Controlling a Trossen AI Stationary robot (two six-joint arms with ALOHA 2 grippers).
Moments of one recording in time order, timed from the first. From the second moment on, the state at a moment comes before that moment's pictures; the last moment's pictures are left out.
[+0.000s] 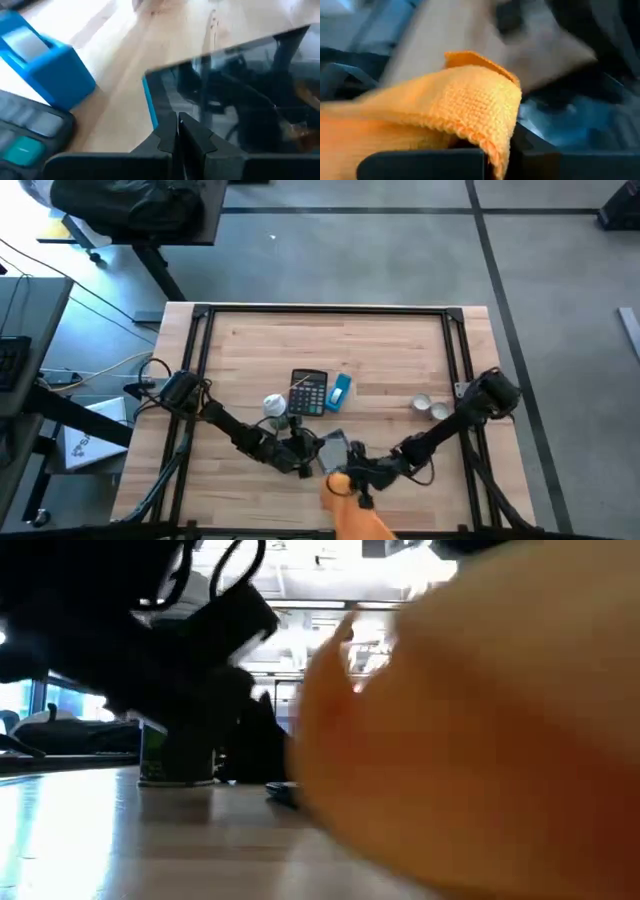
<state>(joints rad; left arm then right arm) -0.51 1.98 0.84 0.58 -0.73 -0.22 0.57 1.96 0.90 0.40 0.30 0.43</state>
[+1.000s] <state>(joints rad) -0.77 1.60 0.88 0.31 -1.02 -0.07 0.40 1.74 0.90 0.18 0.66 0.33</state>
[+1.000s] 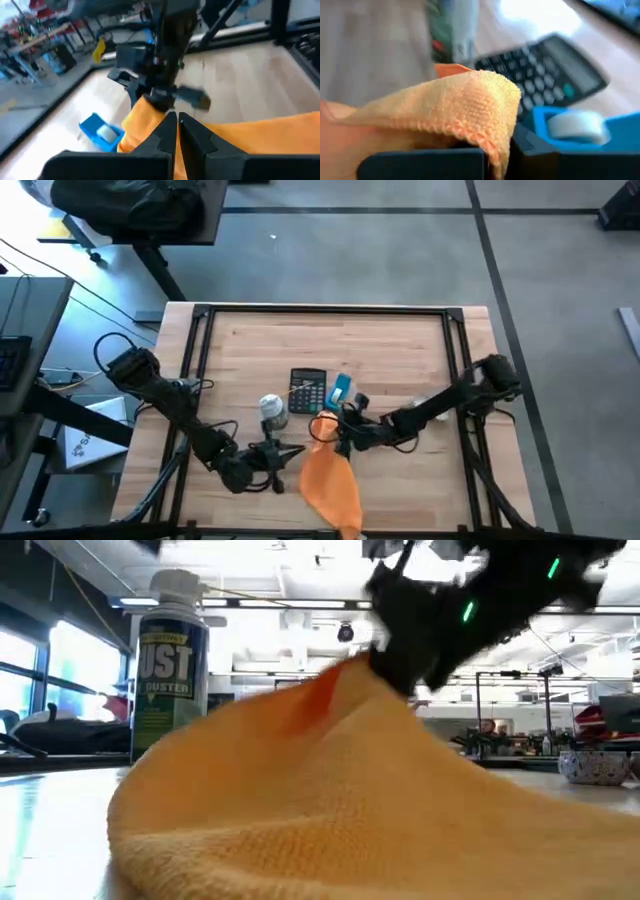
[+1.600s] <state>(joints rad) -0.75 1.70 0.89 0.35 -0.91 -0.17 0.44 1.30 0.90 0.00 0.98 0.19</state>
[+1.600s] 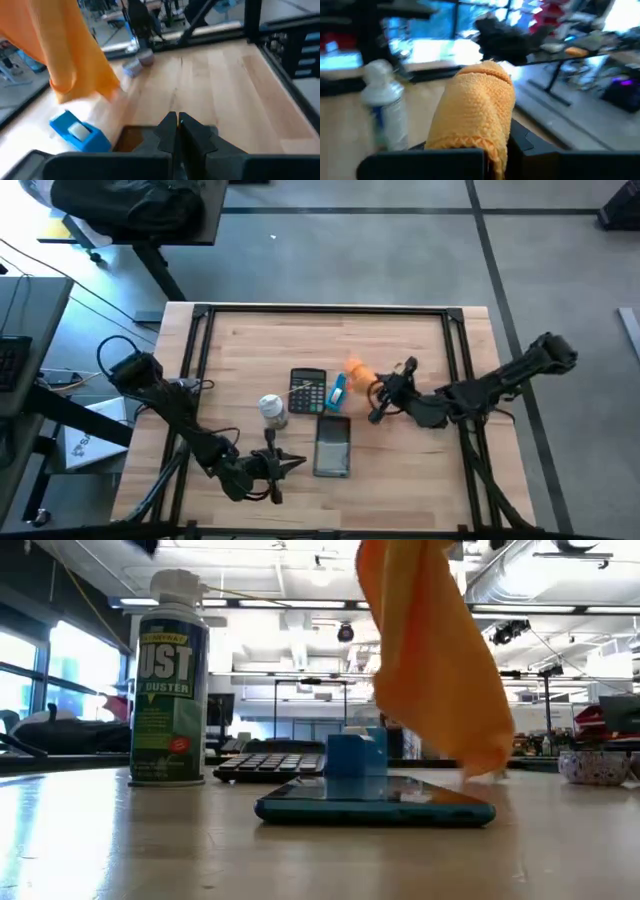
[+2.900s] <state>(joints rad) -0.61 2.10 0.90 0.59 -0.64 -0.39 0.36 1.99 0.90 0.25 0.64 0.68</state>
